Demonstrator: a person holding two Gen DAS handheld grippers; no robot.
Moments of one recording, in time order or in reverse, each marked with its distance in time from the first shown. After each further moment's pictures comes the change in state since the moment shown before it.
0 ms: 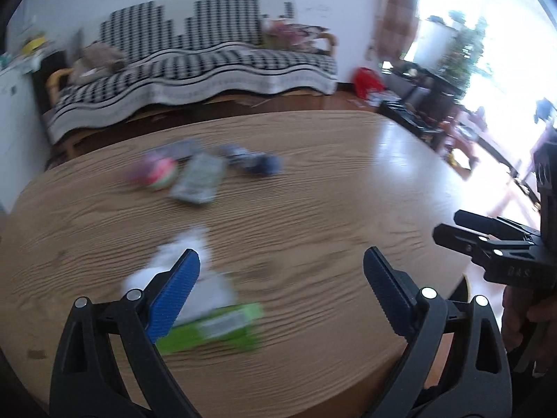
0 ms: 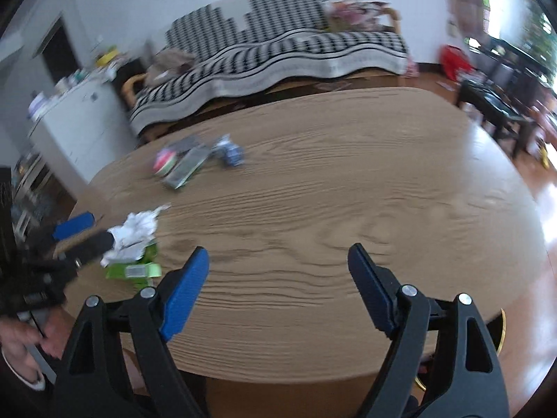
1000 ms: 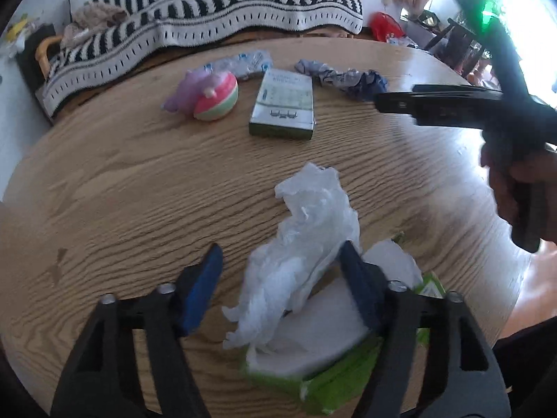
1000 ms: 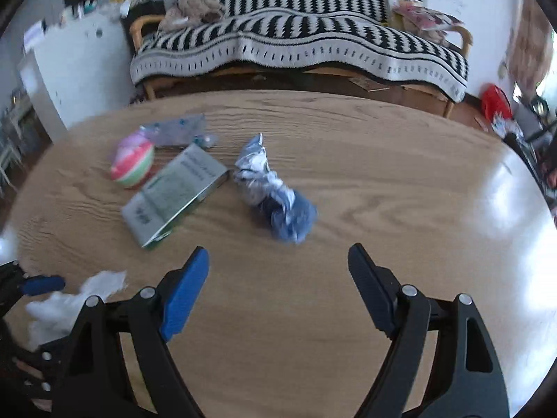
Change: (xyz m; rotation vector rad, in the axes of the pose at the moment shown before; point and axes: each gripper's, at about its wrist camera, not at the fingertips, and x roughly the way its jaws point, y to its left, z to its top) left arm 0.111 0.101 -0.015 0.043 0.246 0.010; right arm 0.220 0.076 0.105 -0.245 0.102 -0.079
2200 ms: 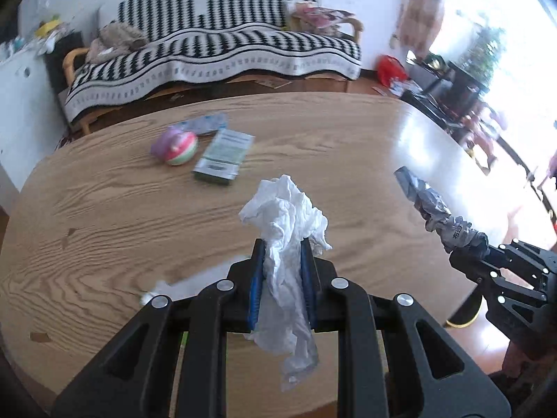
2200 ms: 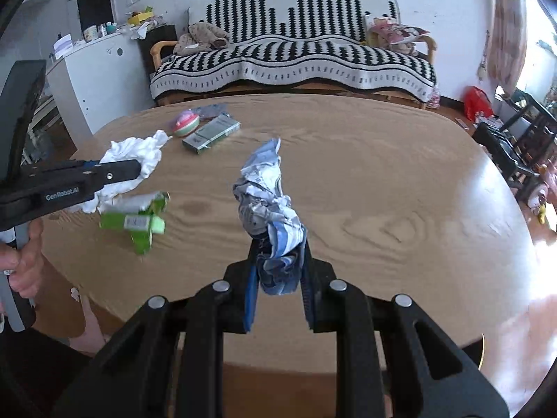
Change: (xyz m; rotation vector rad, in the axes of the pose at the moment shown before) left arm -0.088 -0.110 -0.006 -0.075 -0.172 0.039; right arm -0.208 -0.037 -0.184 0.052 -0.117 0.019
